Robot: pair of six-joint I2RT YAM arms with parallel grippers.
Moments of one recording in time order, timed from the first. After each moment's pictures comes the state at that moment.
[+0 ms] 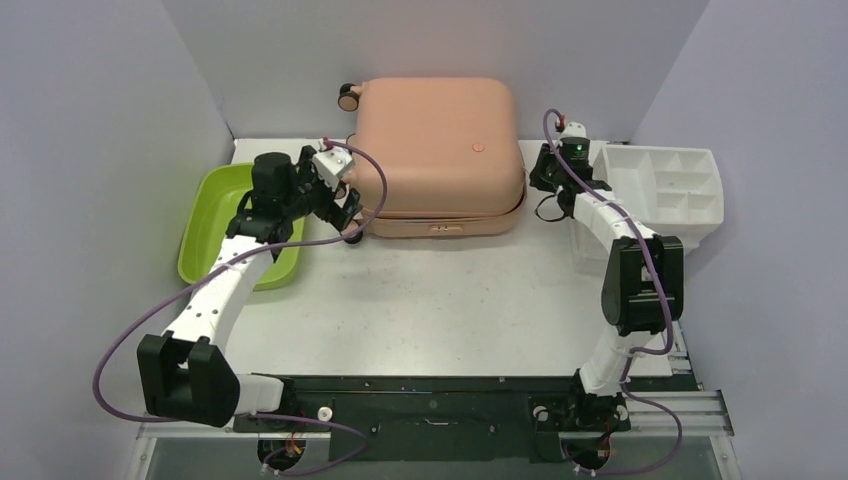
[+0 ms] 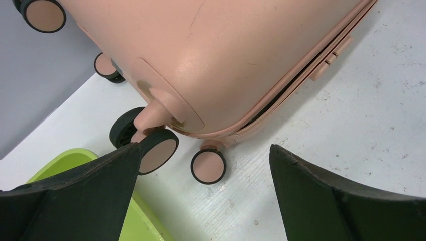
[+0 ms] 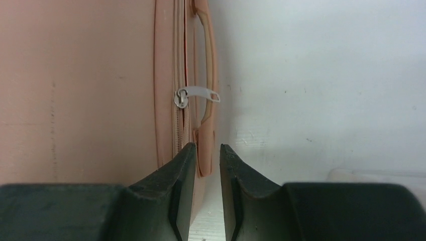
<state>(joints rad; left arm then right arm) -0.18 1.33 1.13 -0.22 0.45 0.40 0.07 1.80 1.33 -0.05 -0.05 0.23</state>
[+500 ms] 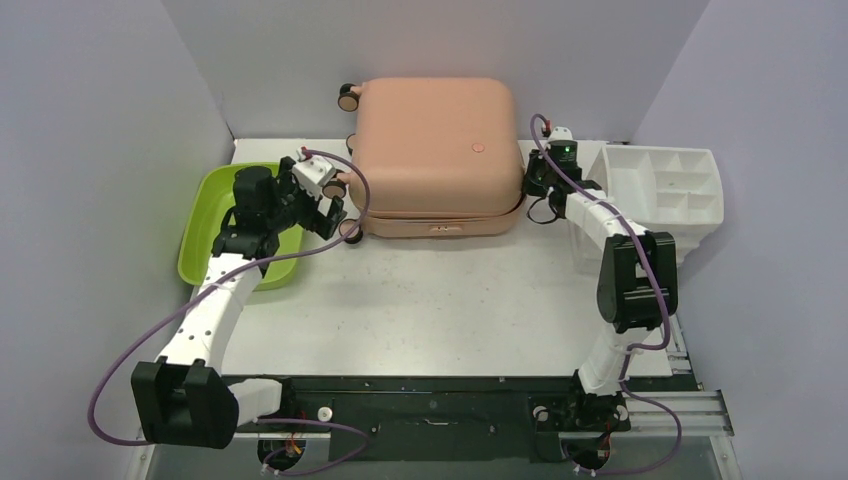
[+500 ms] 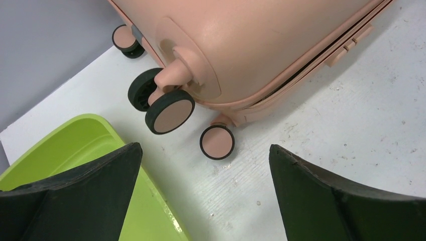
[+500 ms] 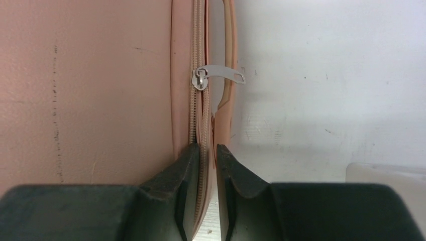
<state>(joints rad) -0.10 1.22 1.04 -0.22 0.45 0.37 0.12 1.84 1.34 -0.10 -0.04 0.20</state>
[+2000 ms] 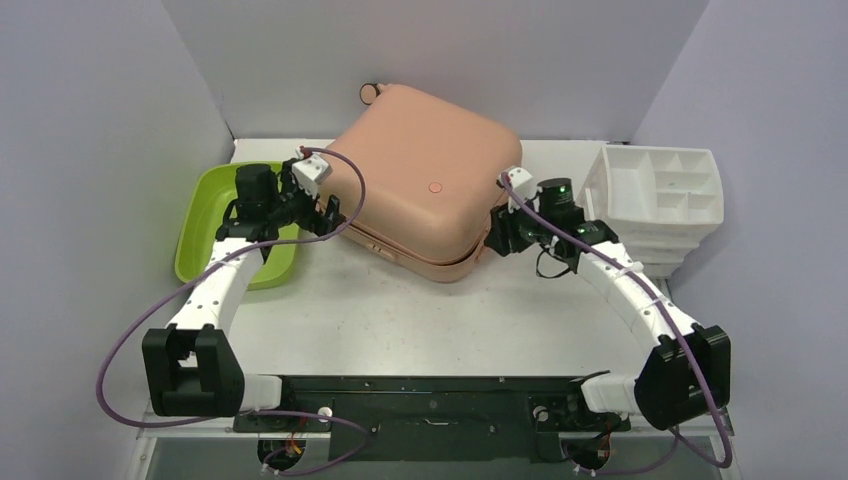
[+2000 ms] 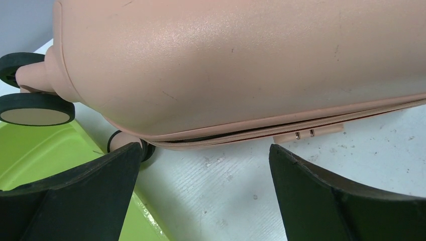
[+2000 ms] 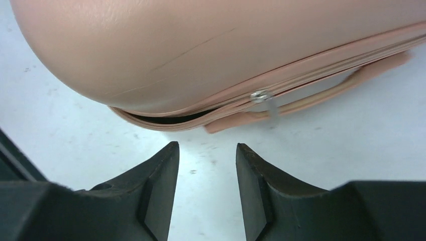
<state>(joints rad) -0.03 1.33 1.04 -0.22 0.55 0.38 0.35 1.31 1.00 -0.41 -0.39 -0.07</state>
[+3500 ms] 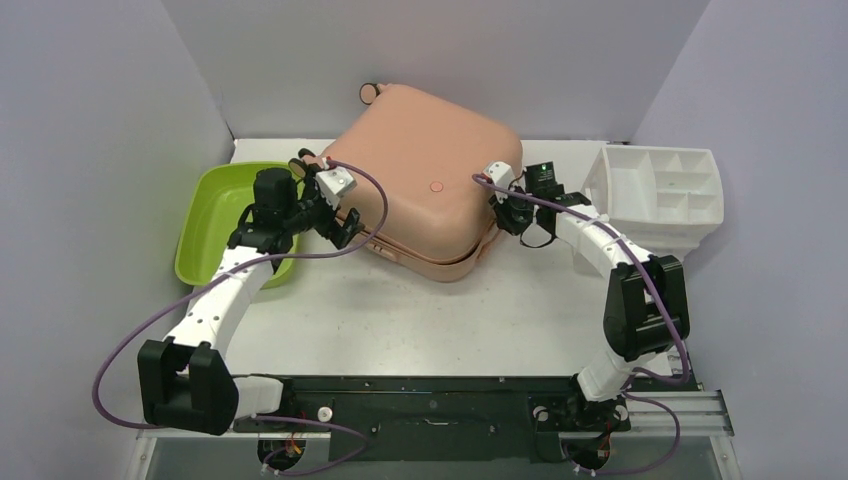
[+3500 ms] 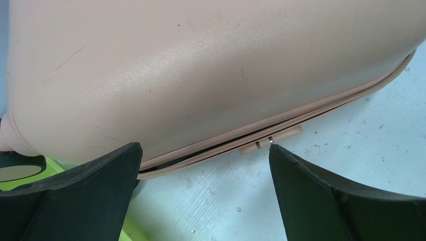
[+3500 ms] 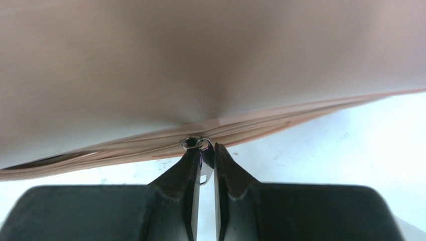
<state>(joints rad) -0.16 1.28 1.02 -0.22 0.56 0.44 0.25 1.67 1.21 -0.43 -0.36 -0.54</state>
